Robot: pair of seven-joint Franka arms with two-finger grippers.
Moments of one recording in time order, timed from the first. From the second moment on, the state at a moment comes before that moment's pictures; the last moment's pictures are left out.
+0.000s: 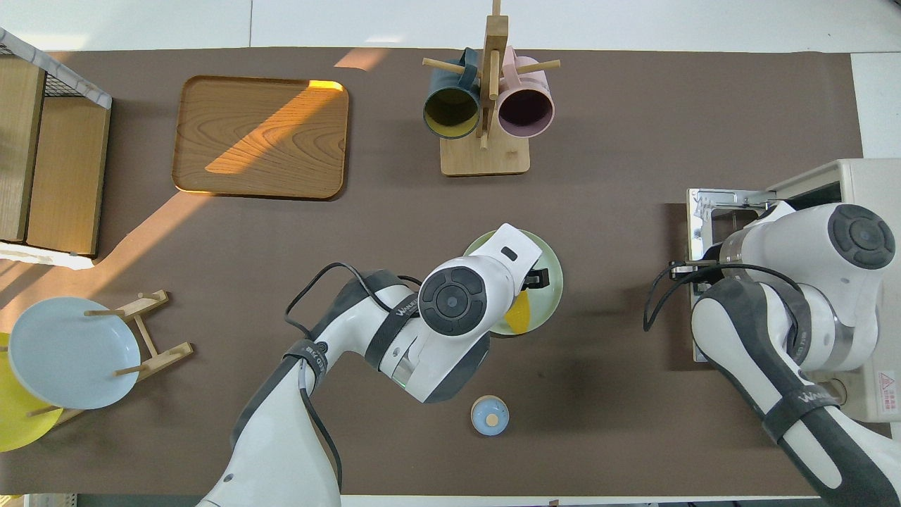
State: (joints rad) left arm -0.87 0.42 0.01 -1.85 -0.19 2.56 -0.72; right arm -0.05 0.05 0.05 -2.32 0.07 2.33 0.00
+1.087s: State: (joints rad) left arm -0.38 0.22 0.03 -1.71 -0.19 2.00 -0.14; right arm 0.45 0.23 0.04 -1.89 -0.02 2.12 0.52
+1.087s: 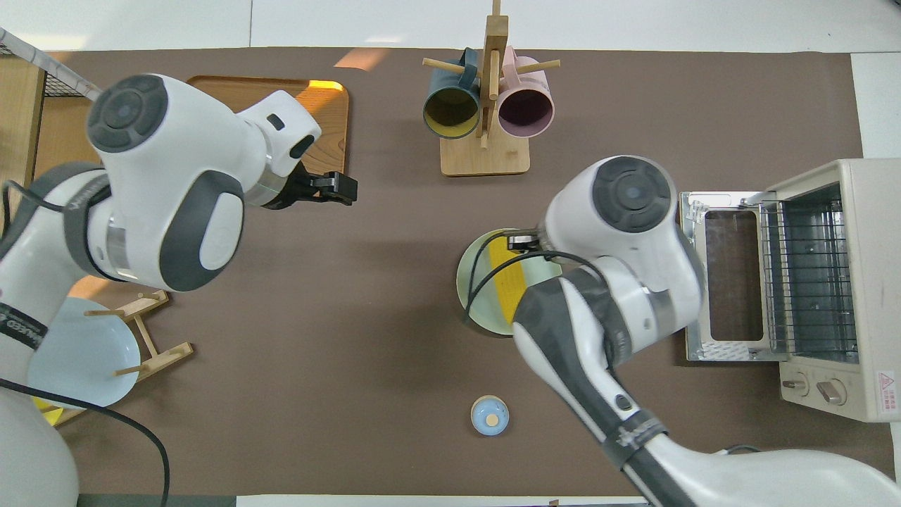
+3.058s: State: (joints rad) left arm -0.11 0.02 -0.06 -1.55 0.00 1.56 -0.02; right arm 0.63 0.44 0.03 -1.83 -0.14 2.26 0.76
